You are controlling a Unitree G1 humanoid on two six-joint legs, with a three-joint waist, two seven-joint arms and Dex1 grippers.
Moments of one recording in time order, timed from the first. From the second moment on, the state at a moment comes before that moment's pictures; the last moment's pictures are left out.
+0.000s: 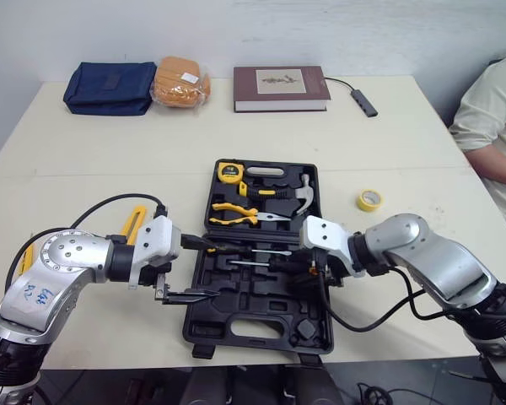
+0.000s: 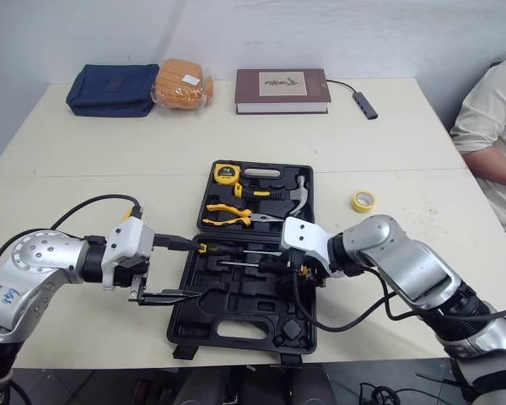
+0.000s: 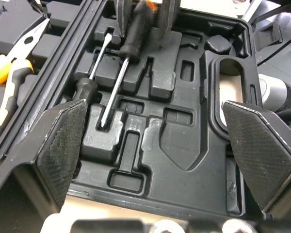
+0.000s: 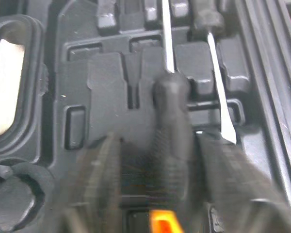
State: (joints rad) left arm -0.22 0.89 0.03 -0.41 -0.51 0.48 -1.12; right arm -0.61 -0.83 0.43 -0.38 0.34 0.83 1.08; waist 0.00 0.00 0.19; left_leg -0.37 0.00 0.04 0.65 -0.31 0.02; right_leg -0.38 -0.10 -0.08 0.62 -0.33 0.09
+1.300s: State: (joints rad) left arm -0.28 0.85 0.00 -0.43 -0.53 0.56 -1.08; right arm -0.45 -0.58 0.29 -0.14 0.34 0.49 1.08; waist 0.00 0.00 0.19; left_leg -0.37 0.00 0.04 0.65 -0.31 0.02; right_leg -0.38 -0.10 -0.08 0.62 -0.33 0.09
